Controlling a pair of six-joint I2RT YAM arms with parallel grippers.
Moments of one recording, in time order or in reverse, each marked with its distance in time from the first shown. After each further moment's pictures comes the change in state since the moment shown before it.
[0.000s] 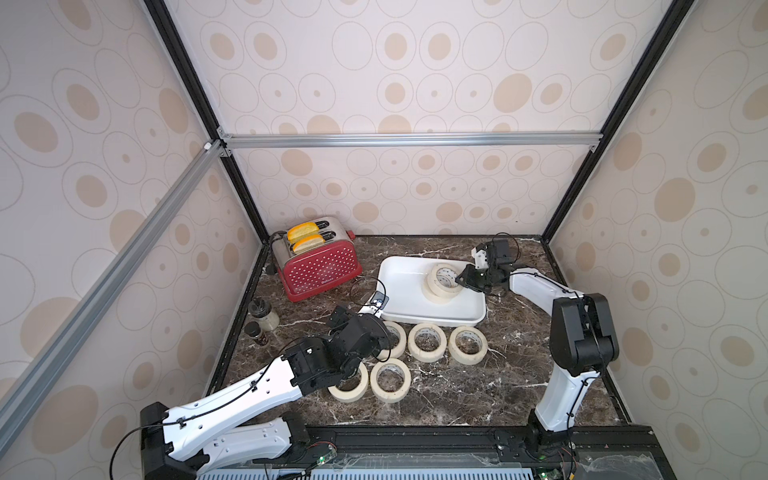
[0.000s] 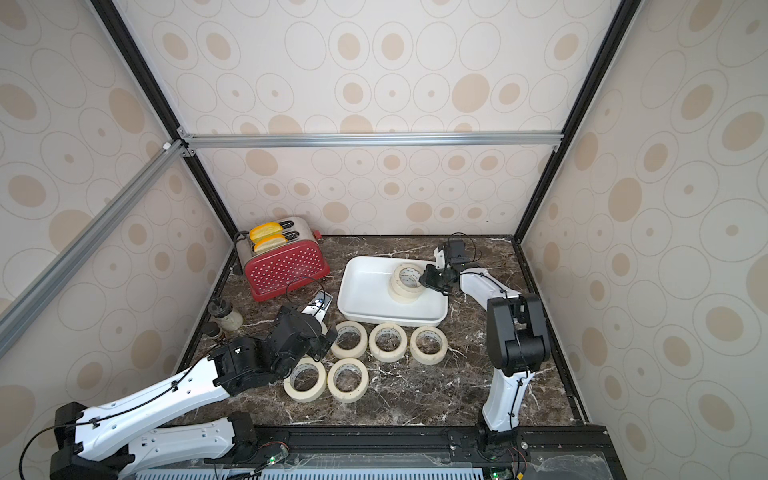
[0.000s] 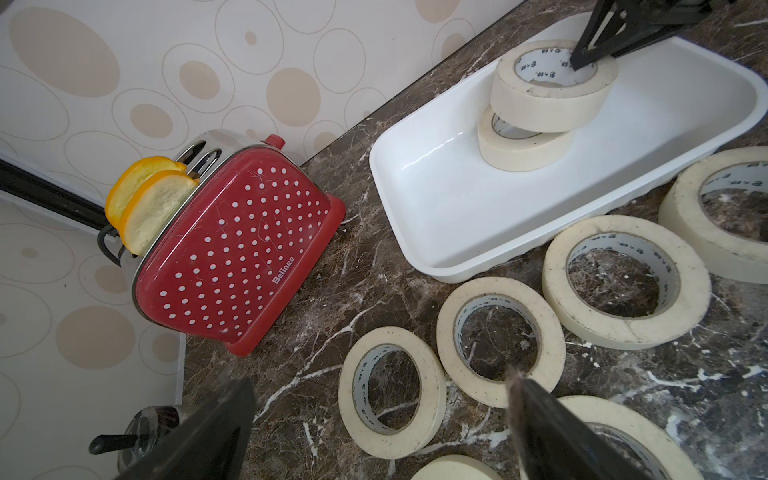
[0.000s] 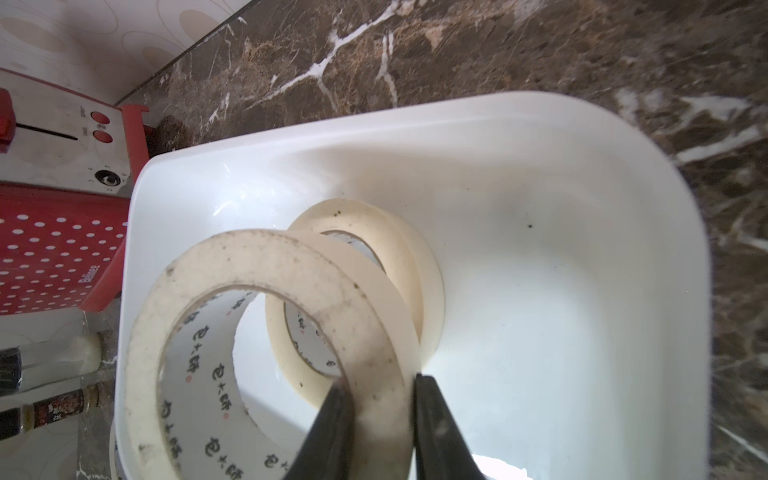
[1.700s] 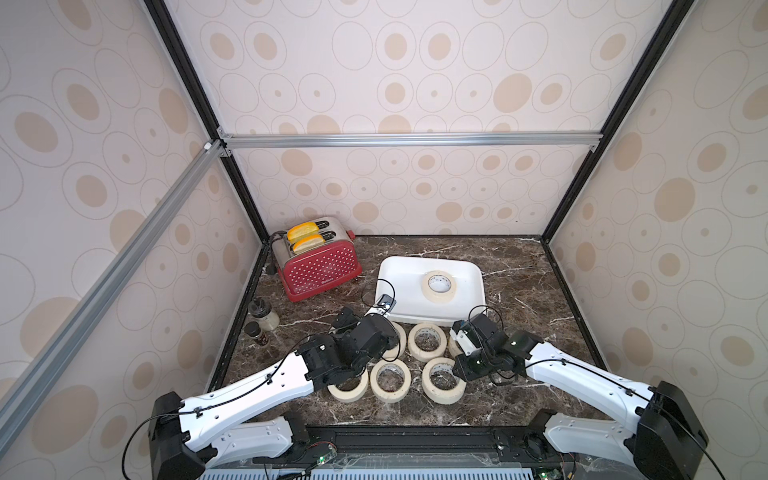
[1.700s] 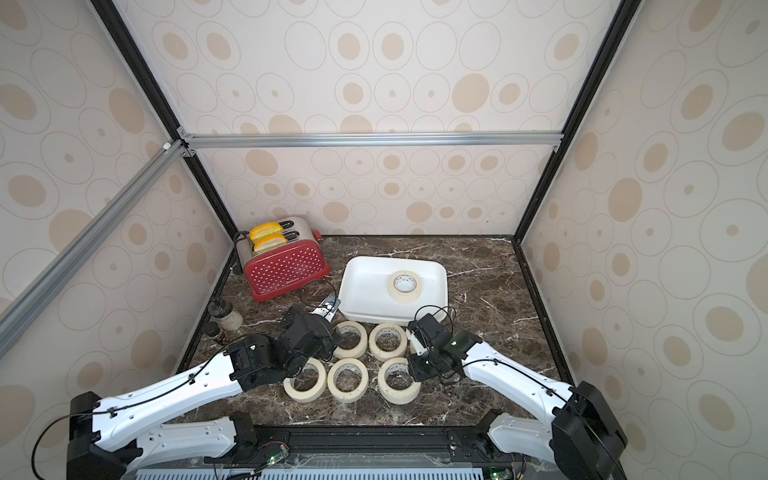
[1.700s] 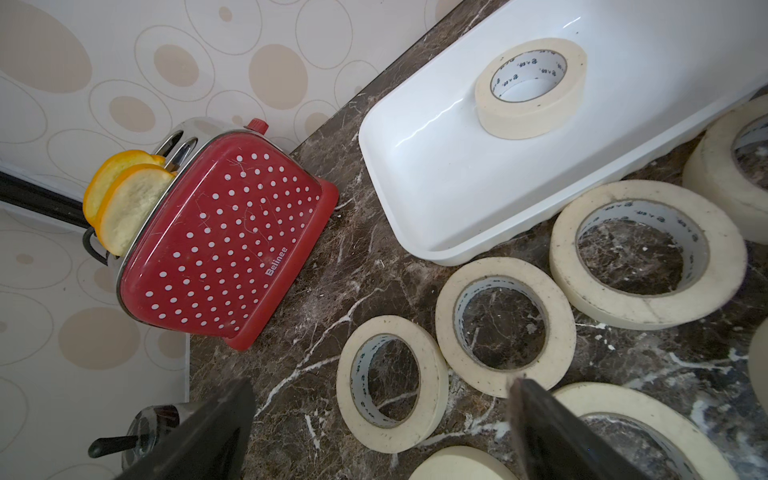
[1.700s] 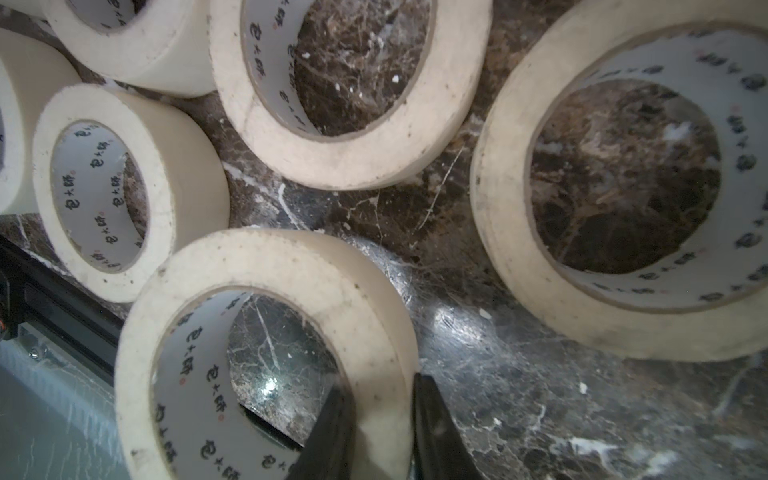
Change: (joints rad) left arm 0.000 0.072 -0.007 0.000 0.000 0.018; right arm 0.542 -0.666 -0.604 -0.353 0.204 -0.013
